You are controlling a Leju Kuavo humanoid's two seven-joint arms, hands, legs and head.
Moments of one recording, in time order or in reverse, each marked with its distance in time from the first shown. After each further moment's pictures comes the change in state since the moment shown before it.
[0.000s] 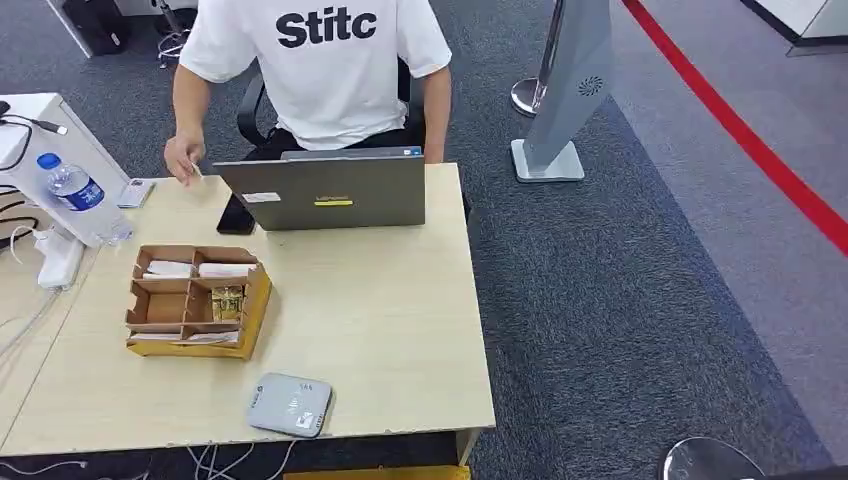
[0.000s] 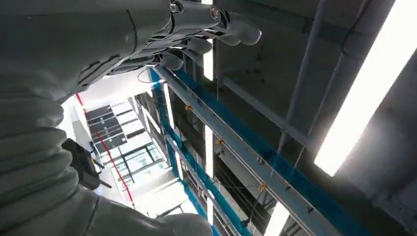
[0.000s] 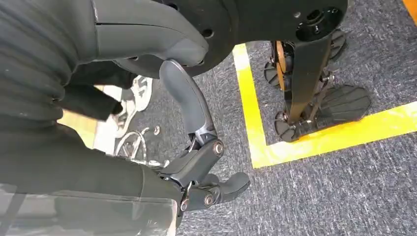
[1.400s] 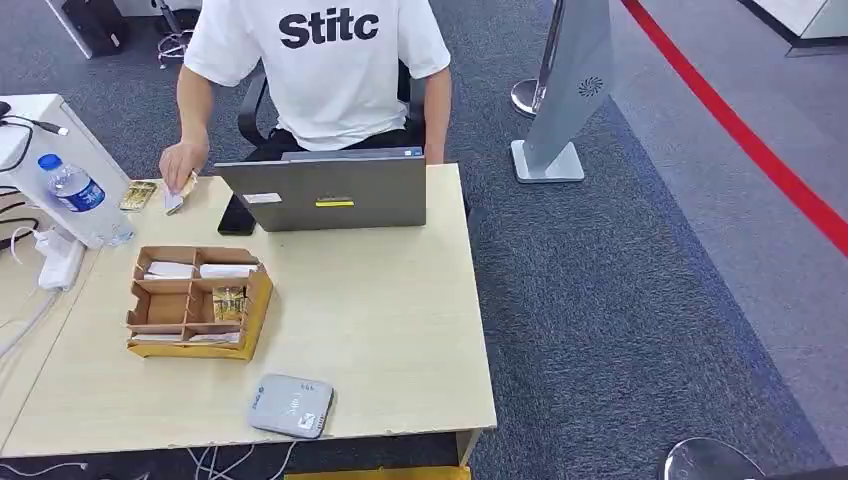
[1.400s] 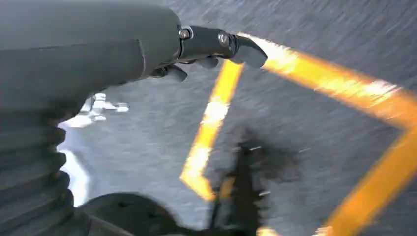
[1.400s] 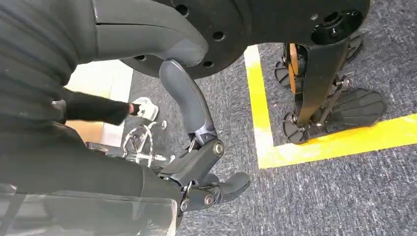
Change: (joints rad) left arm -0.250 -0.032 0.801 1.977 -0.119 -0.612 0.703; right arm -0.005 0.008 -0.061 0.000 0.122 0.040 0.020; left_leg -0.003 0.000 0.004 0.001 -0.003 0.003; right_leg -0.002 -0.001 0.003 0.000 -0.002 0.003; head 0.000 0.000
